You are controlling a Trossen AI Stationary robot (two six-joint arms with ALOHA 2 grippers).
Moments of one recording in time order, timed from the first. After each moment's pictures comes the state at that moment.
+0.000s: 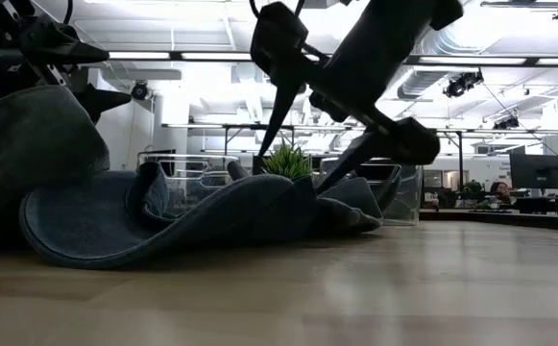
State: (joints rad) left arm 0.04 0.02 0.04 0.00 0.09 -0.53; right arm 0.25 1.87 1.22 -0.30 0.17 1.68
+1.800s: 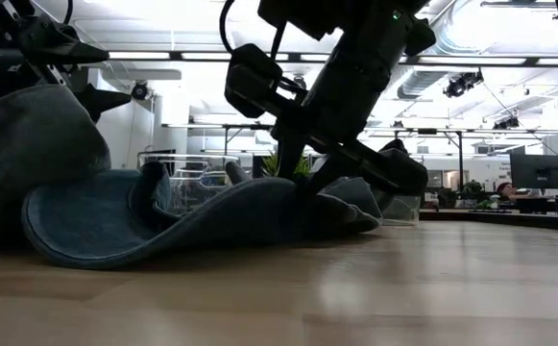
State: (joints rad) left arm 0.04 0.02 0.04 -0.01 0.09 -0.53; right arm 0.24 2.01 1.31 -0.32 0.10 1.68
